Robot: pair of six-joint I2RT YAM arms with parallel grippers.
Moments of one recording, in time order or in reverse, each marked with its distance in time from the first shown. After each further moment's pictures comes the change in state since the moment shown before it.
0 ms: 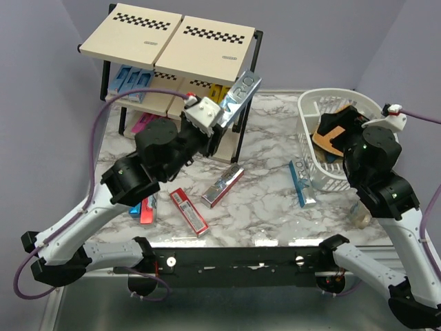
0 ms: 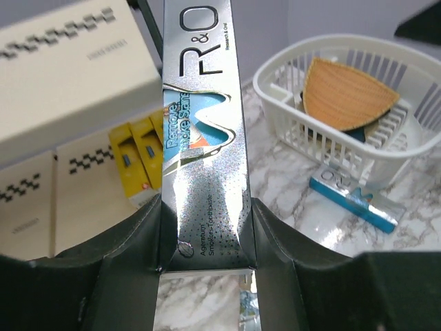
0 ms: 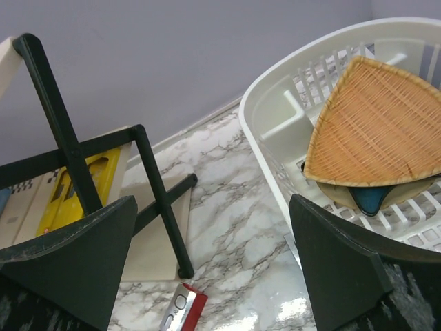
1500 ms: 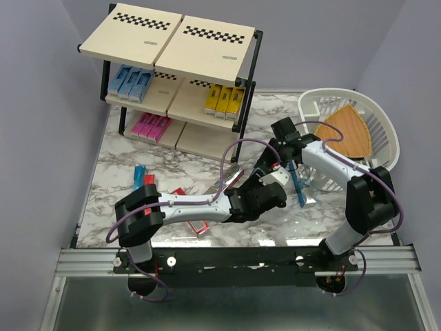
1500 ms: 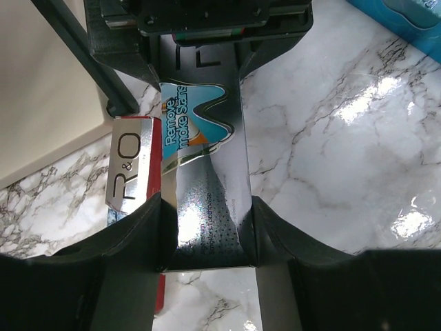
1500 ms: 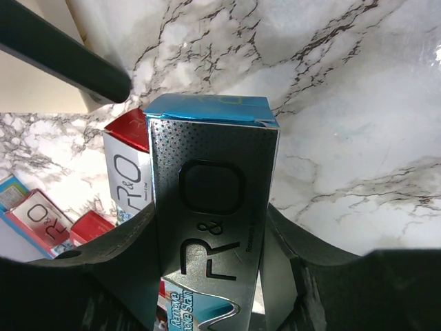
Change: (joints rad) left arm -0.306 0.655 -0.199 0.123 -0.415 -0.335; right arm 0.012 0.793 -0.092 -0.077 -0.689 0.412
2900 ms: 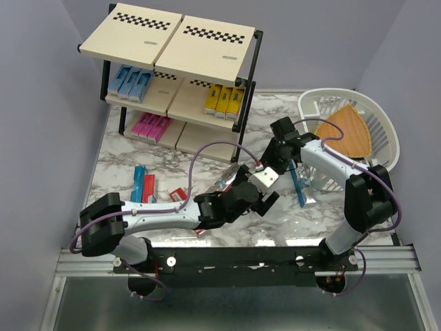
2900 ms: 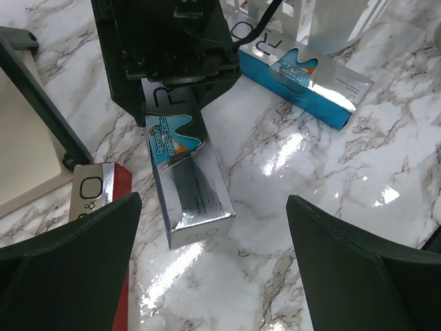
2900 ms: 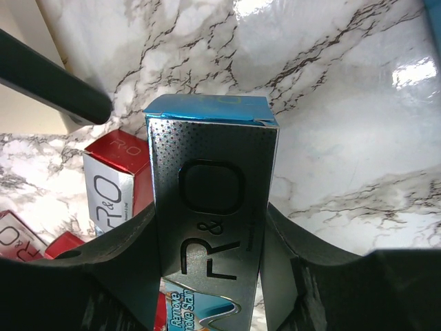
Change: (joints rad) left arm 0.017 -0.319 -0.325 0.414 0.249 0.081; right arm 0.000 0.015 0.017 -0.016 0.095 -0.048
